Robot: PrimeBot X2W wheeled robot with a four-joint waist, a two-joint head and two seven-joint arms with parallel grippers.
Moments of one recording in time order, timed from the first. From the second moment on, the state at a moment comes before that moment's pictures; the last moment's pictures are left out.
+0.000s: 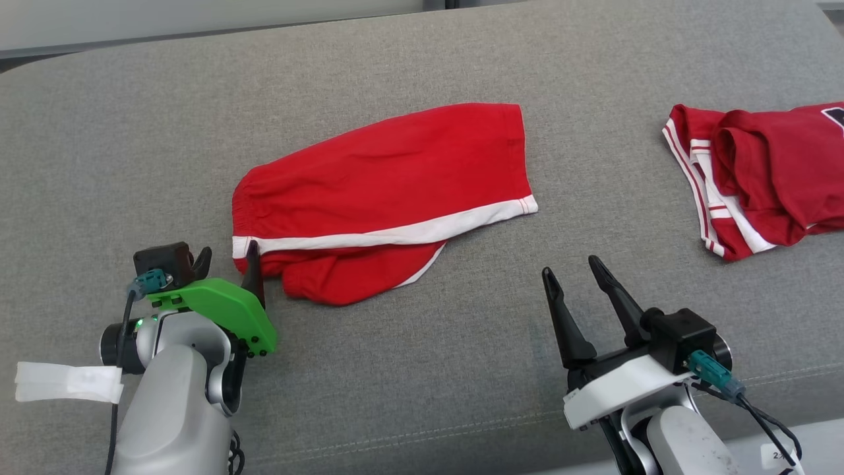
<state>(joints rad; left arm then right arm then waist) -0.48 0.08 -0.08 0.70 -0.32 -0.03 -0.02 -0.14 -0.06 0.25 0.19 0.23 0.13 -0.26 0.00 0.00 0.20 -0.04</state>
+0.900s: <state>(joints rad) -0.56 0.08 -0.13 0.88 -0.38 -0.08 -0.02 -0.17 -0.08 0.27 0.19 0.23 0.13 -0.26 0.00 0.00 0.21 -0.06</state>
